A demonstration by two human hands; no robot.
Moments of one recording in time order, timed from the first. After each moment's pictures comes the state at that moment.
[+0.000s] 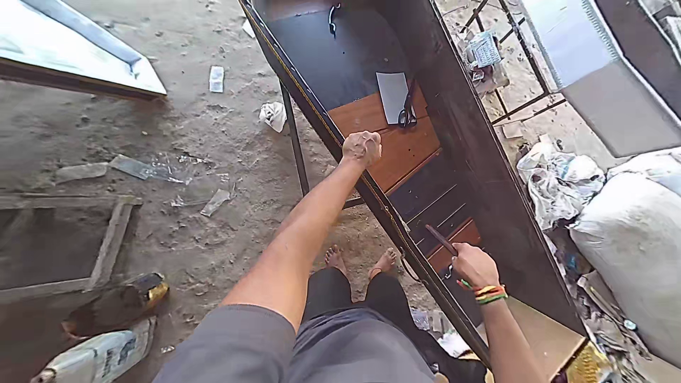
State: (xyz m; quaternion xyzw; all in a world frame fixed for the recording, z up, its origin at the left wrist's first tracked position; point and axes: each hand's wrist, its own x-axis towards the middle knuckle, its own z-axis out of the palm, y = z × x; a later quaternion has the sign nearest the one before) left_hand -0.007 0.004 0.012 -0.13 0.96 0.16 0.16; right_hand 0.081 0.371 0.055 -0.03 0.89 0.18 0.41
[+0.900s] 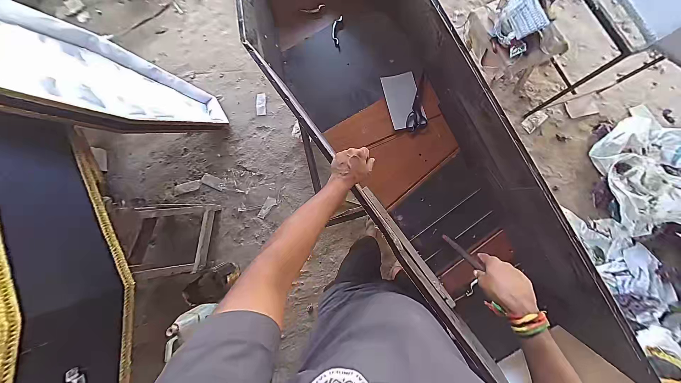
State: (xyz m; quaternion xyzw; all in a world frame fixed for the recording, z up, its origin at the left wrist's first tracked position) left_hand -0.018 0.009 0.011 -0.19 0.96 0.10 0.19; right_hand 0.020 0.423 0.059 -0.06 0.88 0.09 0.45
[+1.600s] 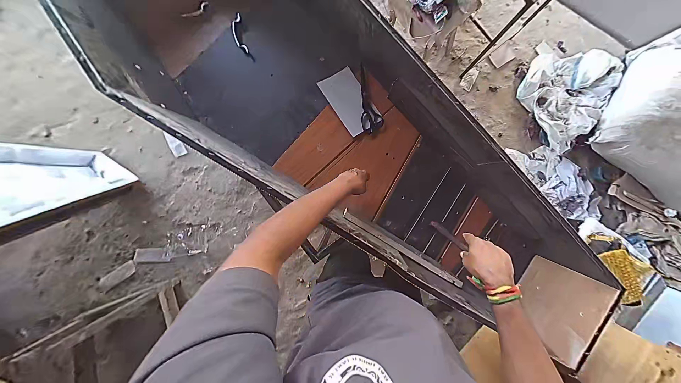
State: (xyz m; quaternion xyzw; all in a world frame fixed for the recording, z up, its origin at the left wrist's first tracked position) left_hand -0.123 0.028 -0.082 0.11 0.83 0.15 0.53; right_hand 0.014 0.358 0.068 0.11 0.87 0.10 0.48
